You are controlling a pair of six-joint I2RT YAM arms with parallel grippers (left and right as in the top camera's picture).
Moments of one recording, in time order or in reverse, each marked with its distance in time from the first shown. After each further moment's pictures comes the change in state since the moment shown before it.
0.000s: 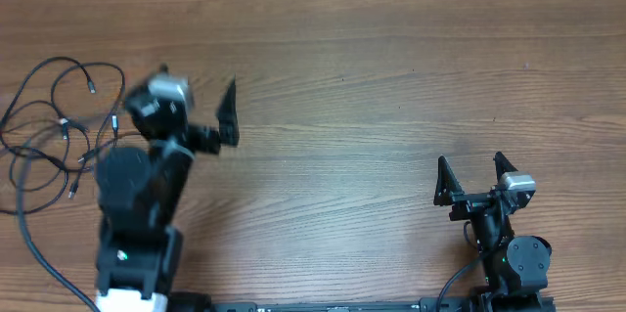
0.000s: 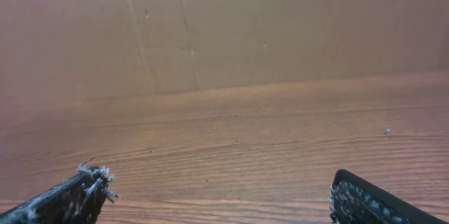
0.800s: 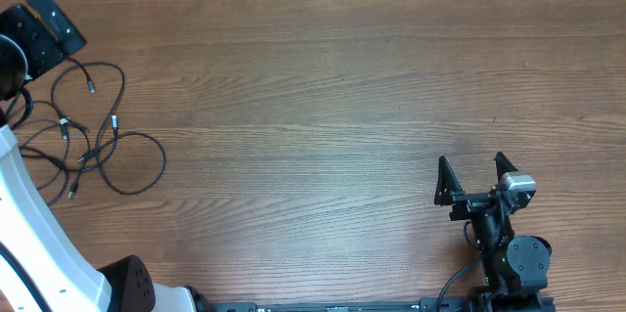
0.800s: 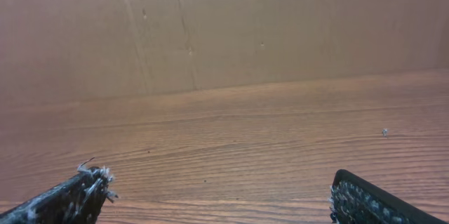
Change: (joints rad) left arm 0.470 0.875 1.711 -1.540 -0.092 -0.281; right arm 0.000 0.001 0.000 0.001 0.006 0.000
